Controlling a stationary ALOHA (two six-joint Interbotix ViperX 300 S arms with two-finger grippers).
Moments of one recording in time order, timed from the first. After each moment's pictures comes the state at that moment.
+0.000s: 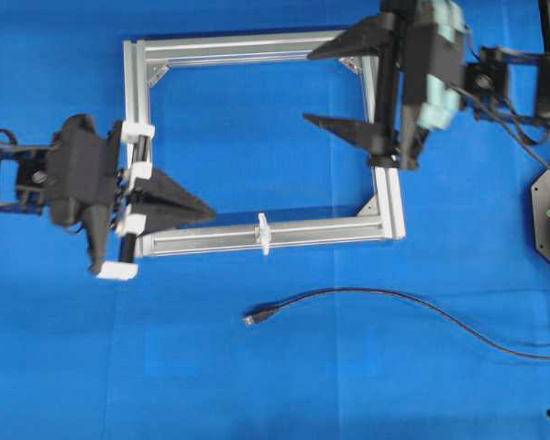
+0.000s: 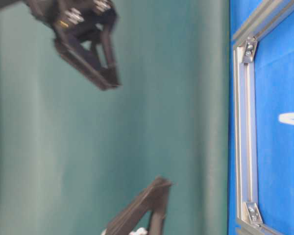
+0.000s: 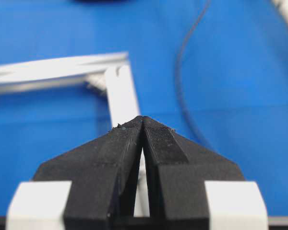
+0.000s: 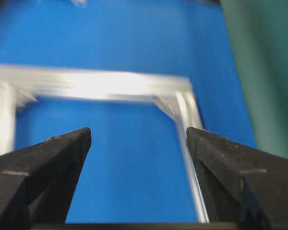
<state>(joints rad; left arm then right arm) -0.06 -0.27 0.91 -0.08 -0.35 0.08 -0.15 -0.40 0.70 -0.19 0.01 0.06</state>
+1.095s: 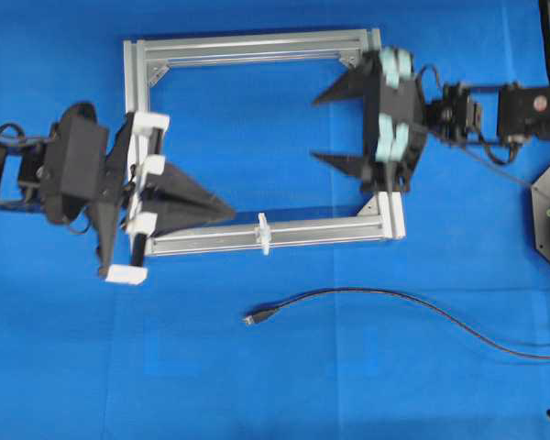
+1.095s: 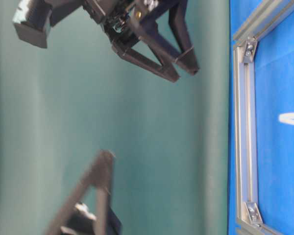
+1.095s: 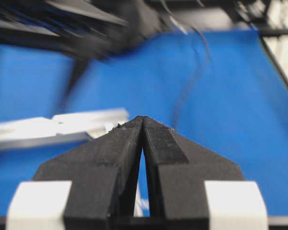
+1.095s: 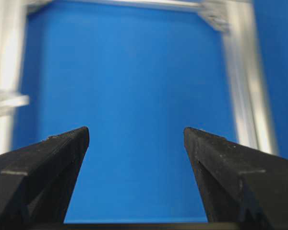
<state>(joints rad) -0.12 -0.30 0.83 -0.07 -0.34 0.08 -0.19 -0.25 0.77 -0.19 0.03 0.07</state>
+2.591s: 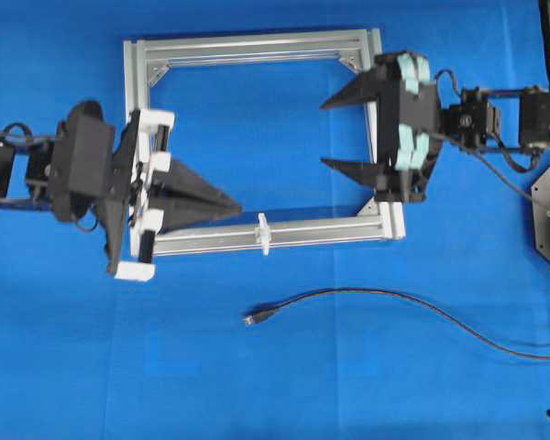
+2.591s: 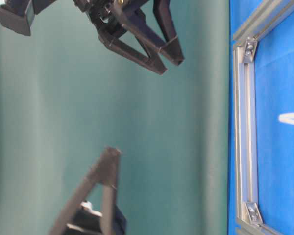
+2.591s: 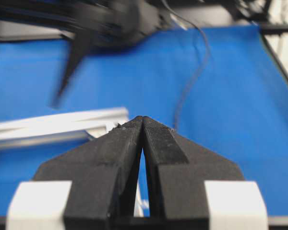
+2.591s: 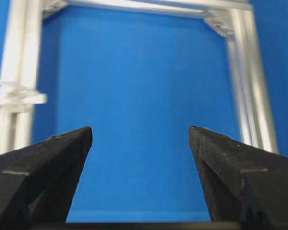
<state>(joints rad) -0.11 -0.27 0.82 -0.08 -0.37 0.09 -0.15 -0.33 0.79 -0.19 0.08 0.07</state>
